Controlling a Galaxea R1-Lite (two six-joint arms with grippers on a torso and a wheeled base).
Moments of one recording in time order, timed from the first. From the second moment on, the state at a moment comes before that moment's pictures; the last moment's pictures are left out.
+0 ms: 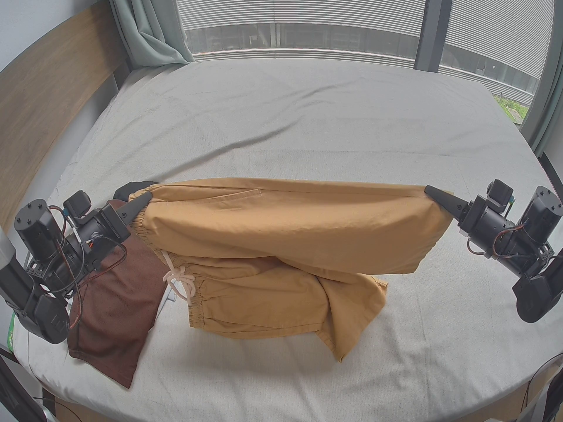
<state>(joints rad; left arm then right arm) -0.04 1.84 -0.42 -1.55 -0.47 -0.62 0.14 1.83 -0.46 -1.54 0.58 0.70</state>
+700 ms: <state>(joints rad) -0.04 1.89 -0.50 -1.55 -0.44 -0.62 0.15 1.92 -0.57 -1.54 0.57 0.70</state>
